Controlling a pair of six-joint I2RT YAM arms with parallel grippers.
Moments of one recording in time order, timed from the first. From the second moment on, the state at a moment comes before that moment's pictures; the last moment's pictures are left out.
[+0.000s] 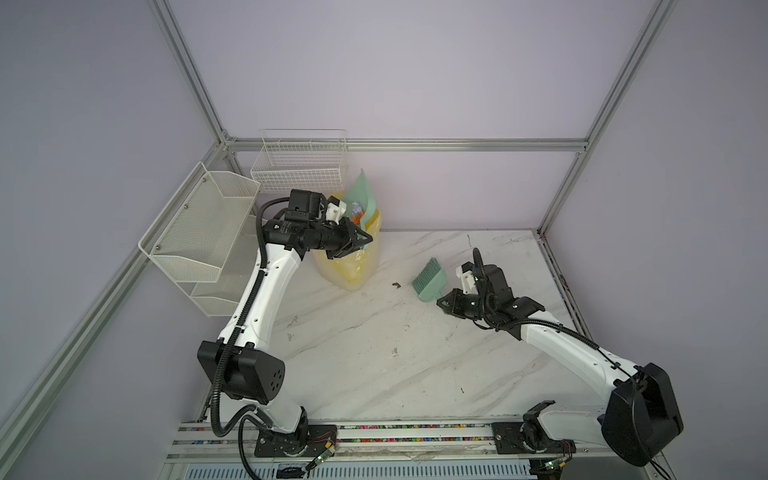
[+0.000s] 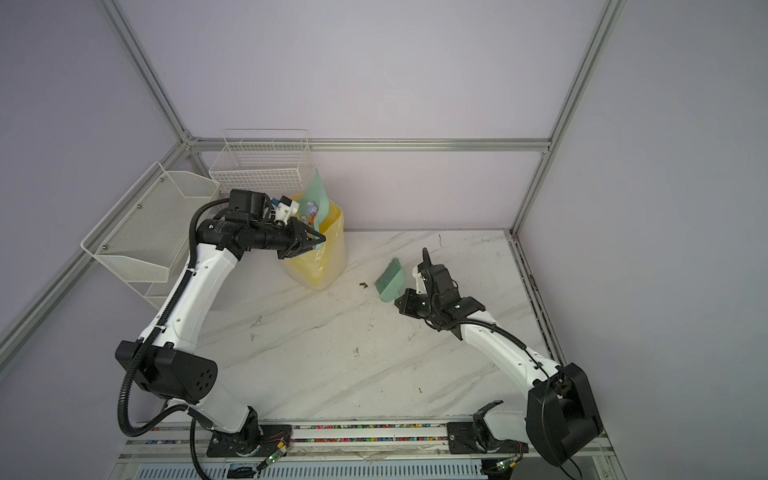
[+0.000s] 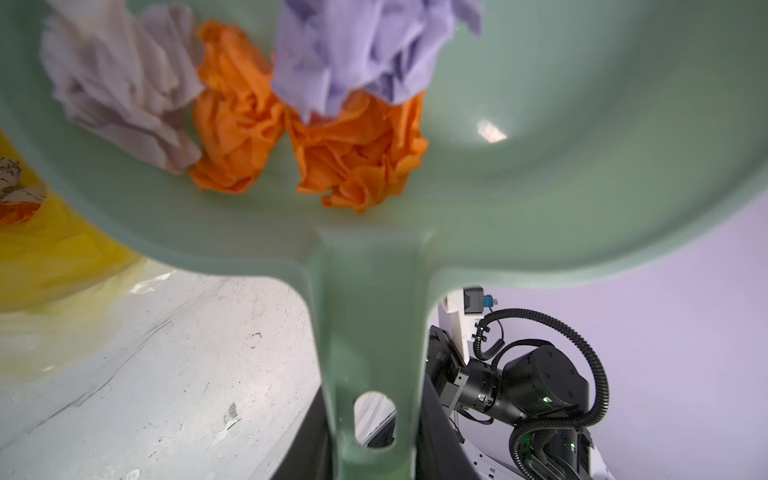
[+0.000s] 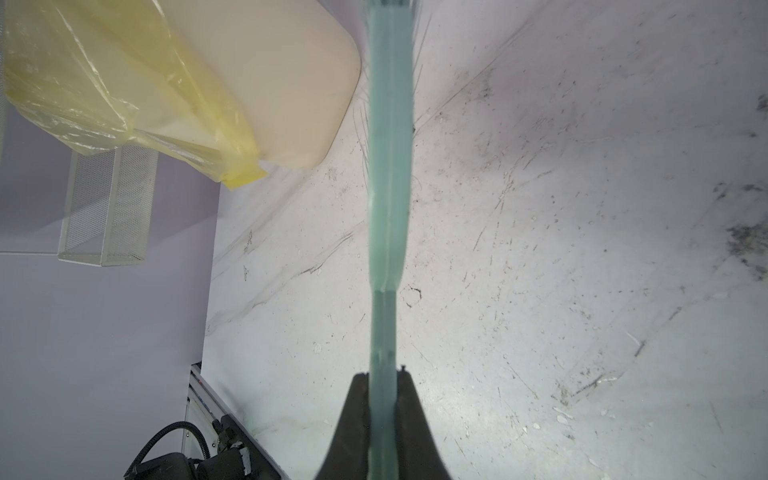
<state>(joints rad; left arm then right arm) -0.15 1.64 1.85 -0.95 0.70 -0.63 0.50 1.30 0.91 -0.33 -0.34 0.71</state>
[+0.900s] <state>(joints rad) -0.01 1.60 1.47 -0.28 1.11 -1.07 0.50 1.33 0.92 -0.33 -0.34 0.71</state>
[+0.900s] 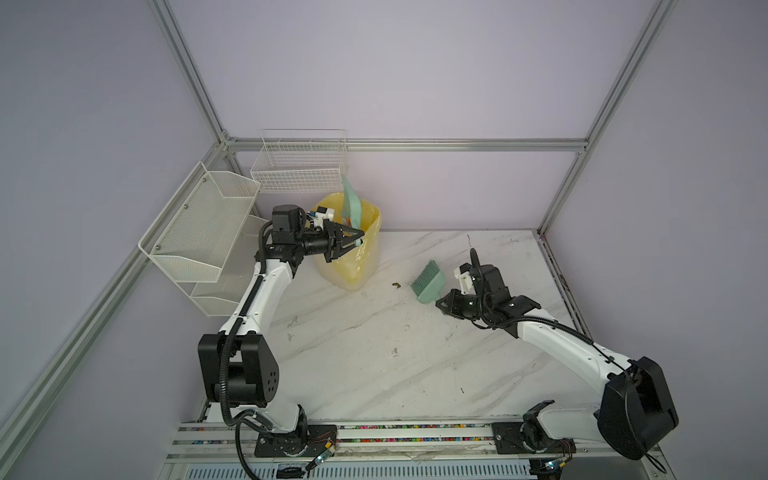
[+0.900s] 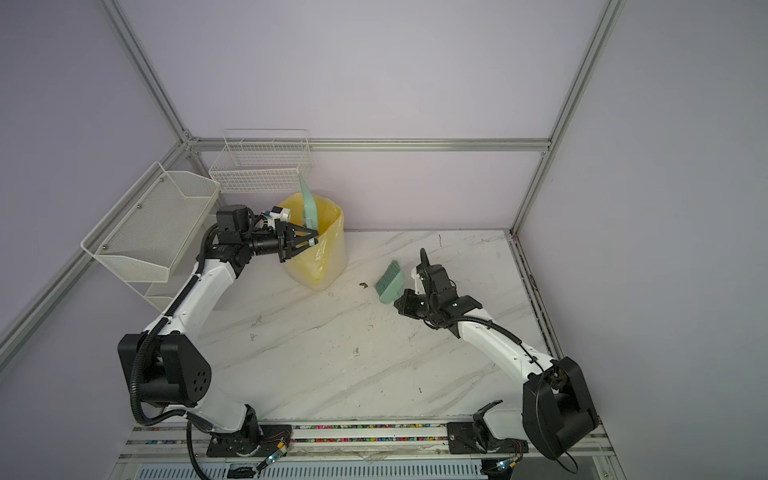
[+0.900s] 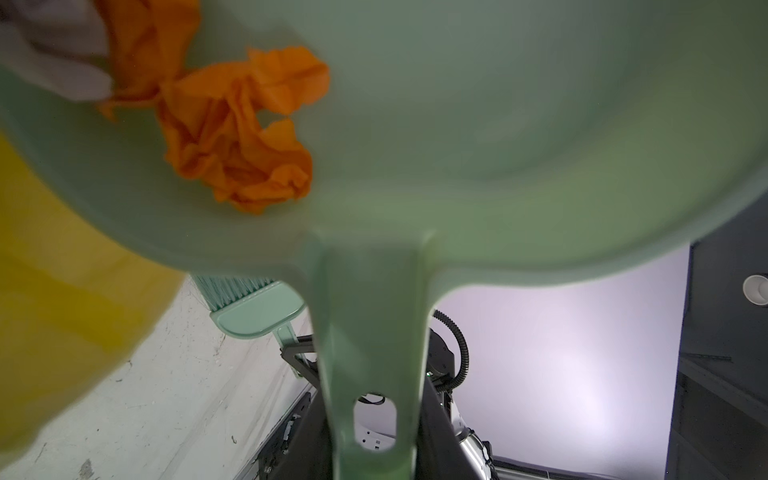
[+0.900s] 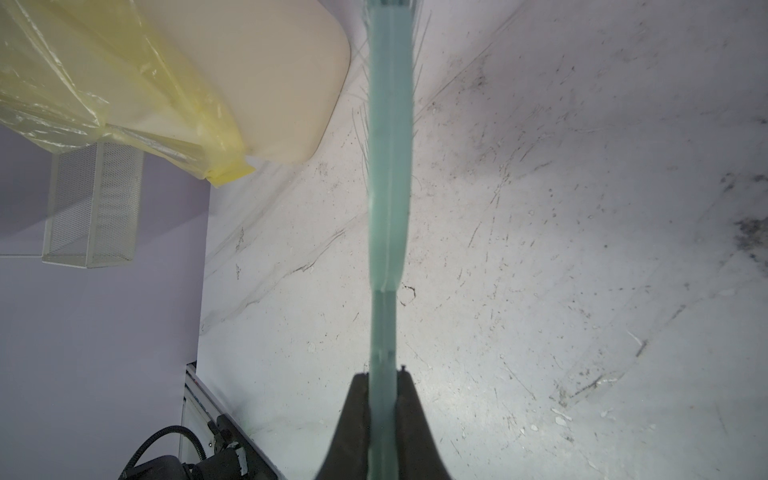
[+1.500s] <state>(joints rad) 0.01 1.57 1.41 -0.02 1.19 -1.25 0.50 1.33 0.92 -0.33 -0.34 0.71</state>
